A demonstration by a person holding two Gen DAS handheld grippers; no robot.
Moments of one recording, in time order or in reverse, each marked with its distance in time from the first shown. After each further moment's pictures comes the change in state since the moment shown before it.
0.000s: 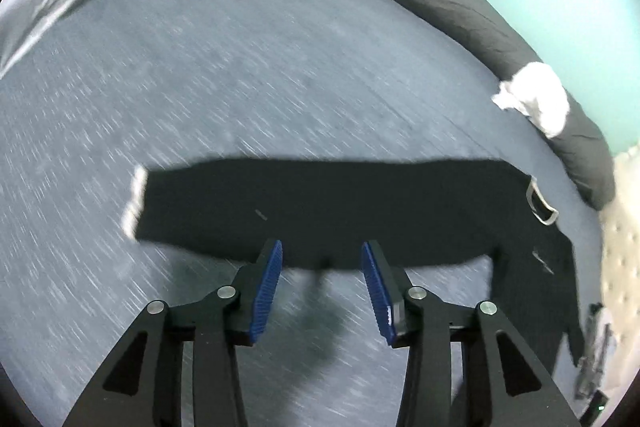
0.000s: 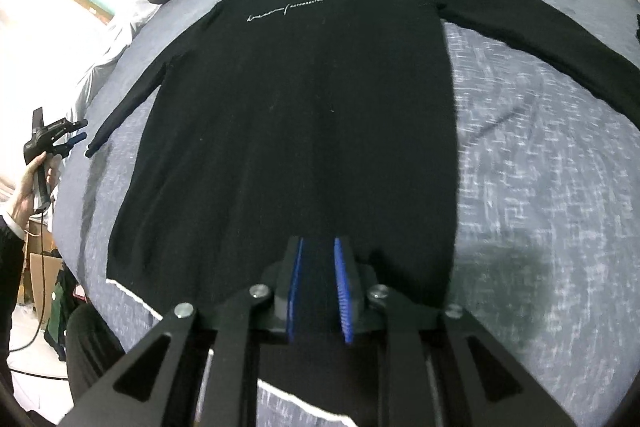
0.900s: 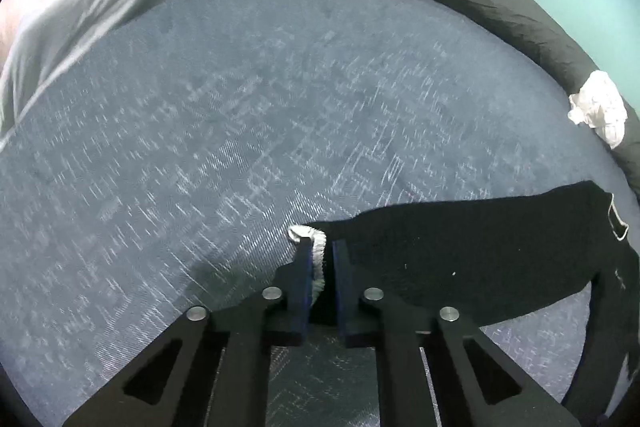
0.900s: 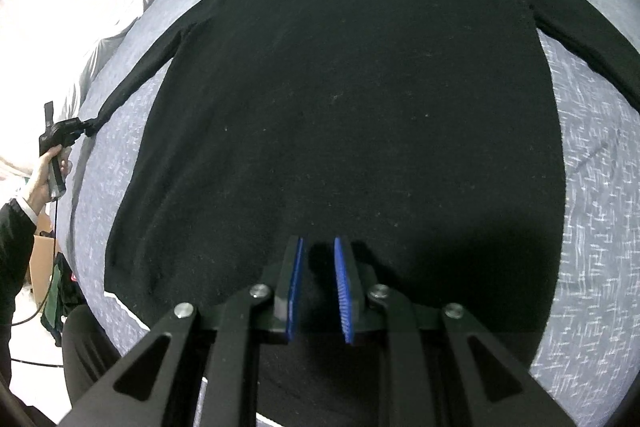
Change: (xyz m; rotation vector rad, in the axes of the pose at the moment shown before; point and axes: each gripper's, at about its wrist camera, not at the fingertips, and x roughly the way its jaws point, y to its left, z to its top) left arm 0.015 0.086 0.028 0.033 -0.096 0.206; right arm 0.056 0.051 0.022 -0.063 0.060 0.020
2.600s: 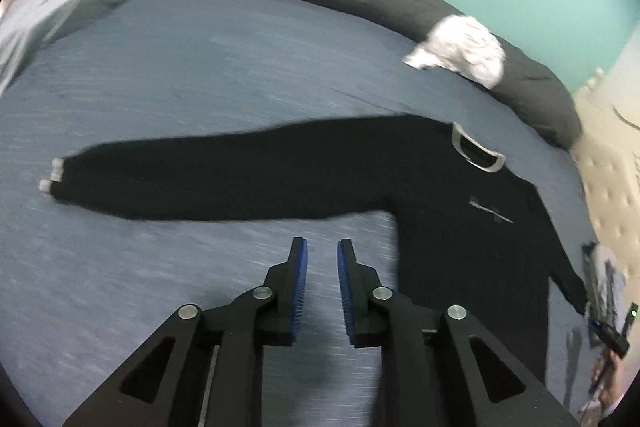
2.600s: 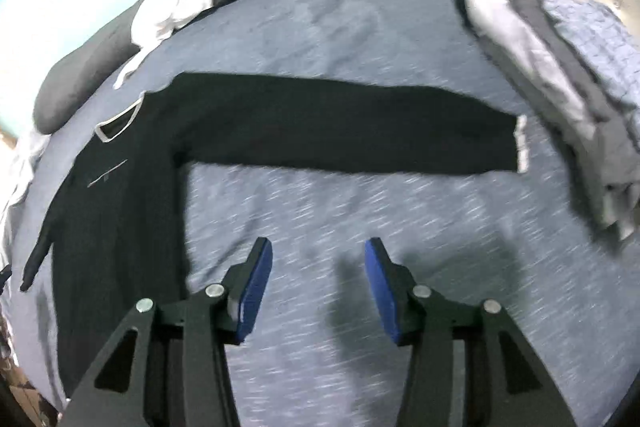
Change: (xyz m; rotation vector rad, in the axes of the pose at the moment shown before) left arm -0.092 -0.225 -0.076 0.199 0.067 -0.355; right arm -0.160 -0.242 -0.009 0.411 -0.332 -0.343
